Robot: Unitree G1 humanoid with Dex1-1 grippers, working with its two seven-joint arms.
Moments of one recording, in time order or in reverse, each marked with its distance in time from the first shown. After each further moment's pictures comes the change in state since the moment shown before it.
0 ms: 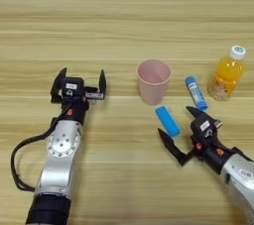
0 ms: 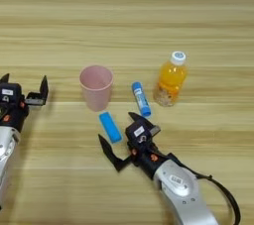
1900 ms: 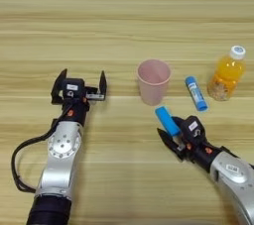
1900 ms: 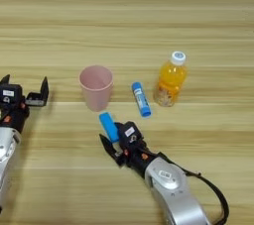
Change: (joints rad) left arm 0.006 -0.006 0.000 -0.001 0.008 0.002 0.002; right arm -0.071 0.036 0.025 0.152 -0.008 0.003 0.018
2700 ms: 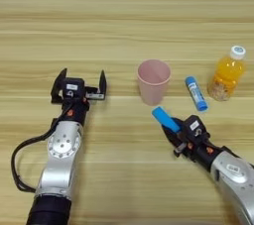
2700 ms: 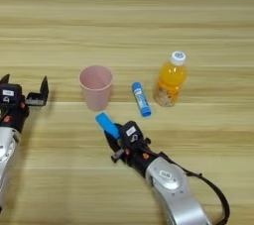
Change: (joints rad) left arm 0.002 0.000 0.000 -0.009 0.000 0.000 0.000; right arm 0.014 -0.009 -0.019 -0.017 -0.007 -0.008 -0.023
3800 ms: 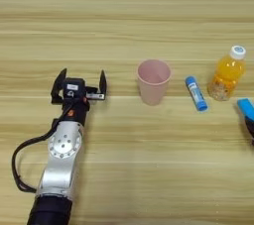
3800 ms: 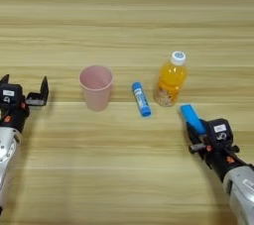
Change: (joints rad) left arm -0.001 -0.005 -0.002 0.003 0.010 -0.001 0.014; right arm 0.138 -0.149 -0.472 -0.127 0.147 0.151 -0.056
